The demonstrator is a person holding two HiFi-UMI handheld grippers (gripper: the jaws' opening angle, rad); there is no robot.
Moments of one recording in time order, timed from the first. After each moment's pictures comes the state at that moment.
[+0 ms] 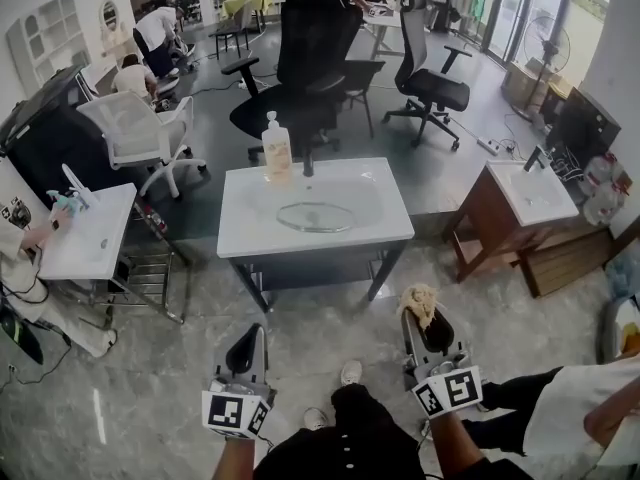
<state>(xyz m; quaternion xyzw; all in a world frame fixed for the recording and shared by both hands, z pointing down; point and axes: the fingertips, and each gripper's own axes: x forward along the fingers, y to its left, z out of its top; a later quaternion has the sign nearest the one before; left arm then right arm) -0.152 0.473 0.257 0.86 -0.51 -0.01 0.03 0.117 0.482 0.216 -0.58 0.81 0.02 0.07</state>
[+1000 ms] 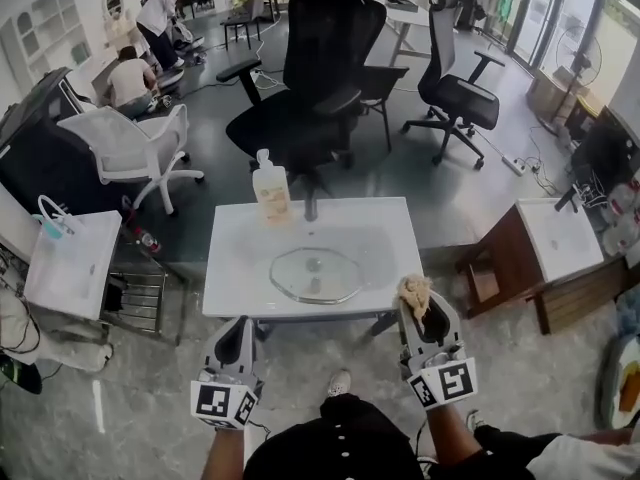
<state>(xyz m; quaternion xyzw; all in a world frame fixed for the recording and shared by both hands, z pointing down) -0.128 0.208 0.278 0.84 -0.55 0.01 0.05 0.153 0.197 0.225 -0.55 0.83 0.04 0.06</state>
